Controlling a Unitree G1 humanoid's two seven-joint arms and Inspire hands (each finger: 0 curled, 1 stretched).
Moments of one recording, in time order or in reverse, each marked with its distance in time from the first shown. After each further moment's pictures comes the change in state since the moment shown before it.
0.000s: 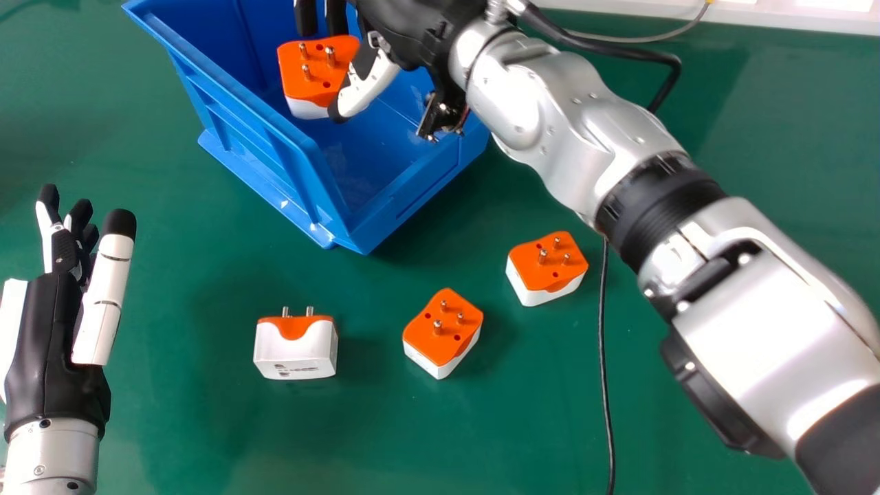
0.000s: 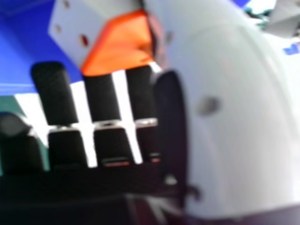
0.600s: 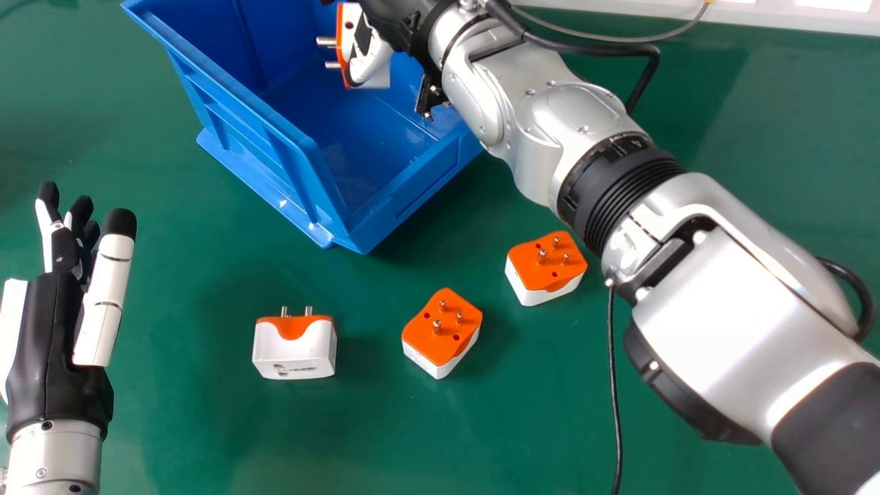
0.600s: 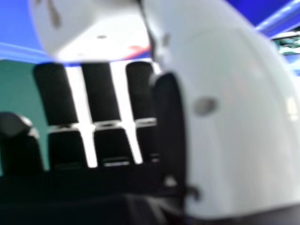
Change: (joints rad) left arm 0.006 -0.008 -0.004 -0.005 -0.009 -0.020 -0.001; right arm -0.076 0.058 0.092 0.115 -0.078 0.122 -0.163
